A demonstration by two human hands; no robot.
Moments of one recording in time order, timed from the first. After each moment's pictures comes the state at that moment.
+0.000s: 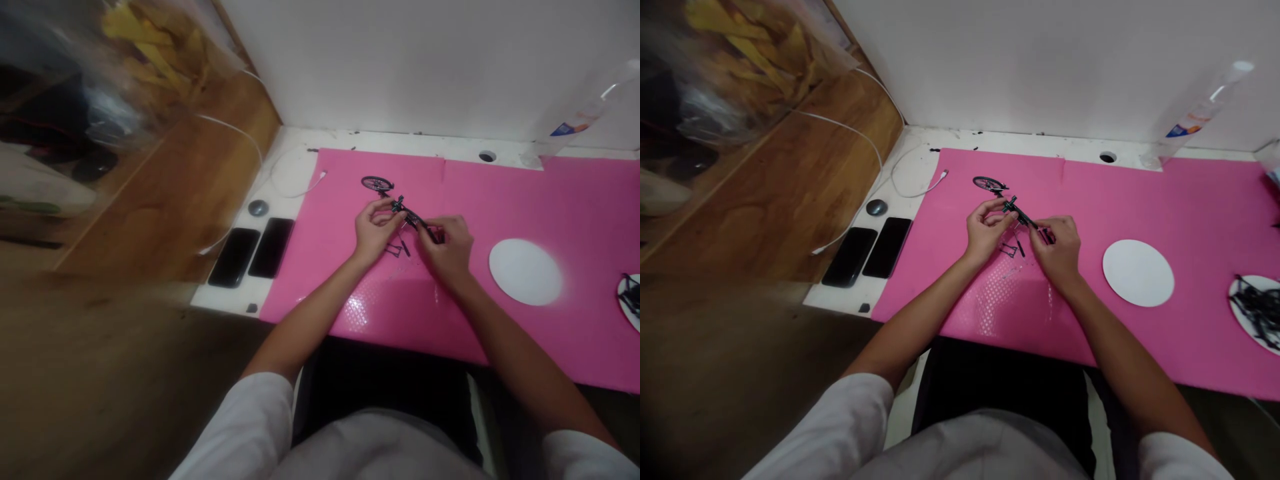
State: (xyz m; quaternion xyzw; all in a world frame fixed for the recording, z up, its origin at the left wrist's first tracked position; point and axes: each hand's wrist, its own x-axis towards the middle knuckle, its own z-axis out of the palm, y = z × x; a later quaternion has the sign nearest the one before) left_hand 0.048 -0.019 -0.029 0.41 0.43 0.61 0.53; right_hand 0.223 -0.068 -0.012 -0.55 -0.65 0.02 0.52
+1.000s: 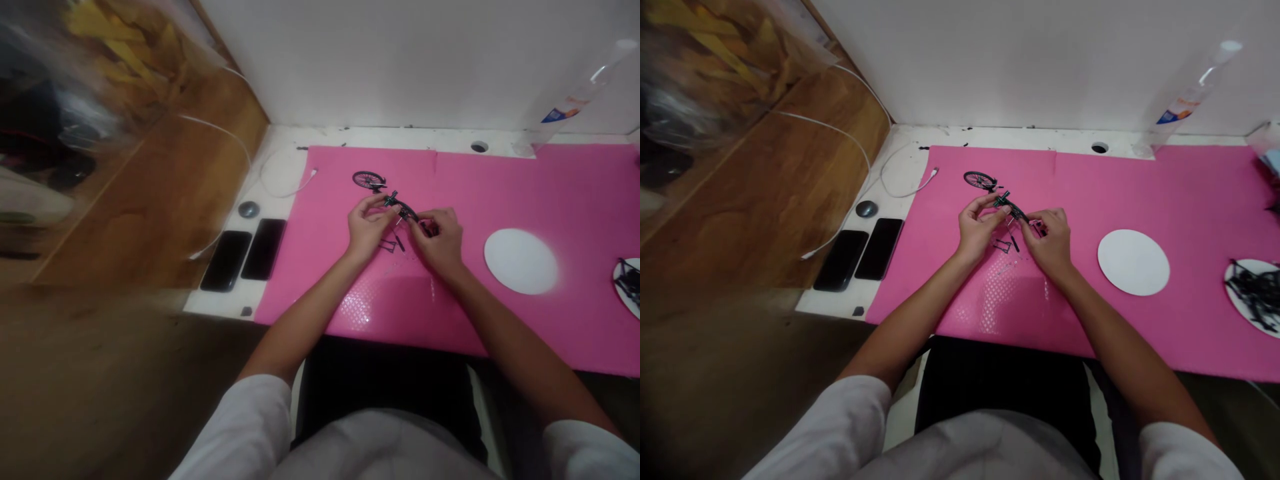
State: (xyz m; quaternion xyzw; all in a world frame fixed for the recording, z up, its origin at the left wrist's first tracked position) left_hand 0.047 -0.022 -0.028 0.40 0.43 0.60 0.54; right_hand 0.223 -0.066 -0.017 -0.59 -0.63 0.09 0.49
